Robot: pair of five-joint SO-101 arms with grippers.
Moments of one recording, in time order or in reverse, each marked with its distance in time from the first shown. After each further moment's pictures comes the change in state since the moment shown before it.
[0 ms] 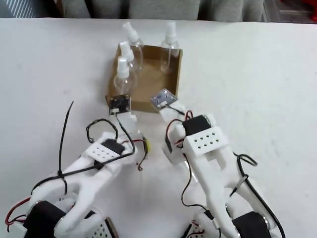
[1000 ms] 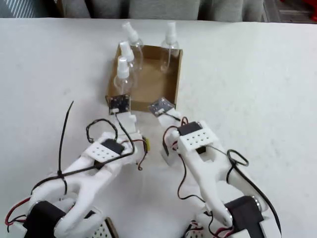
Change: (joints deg) left arm -0.2 0.0 0.0 0.0 -0.1; right arm -0.1 10.2 6.9 -17.0 0.4
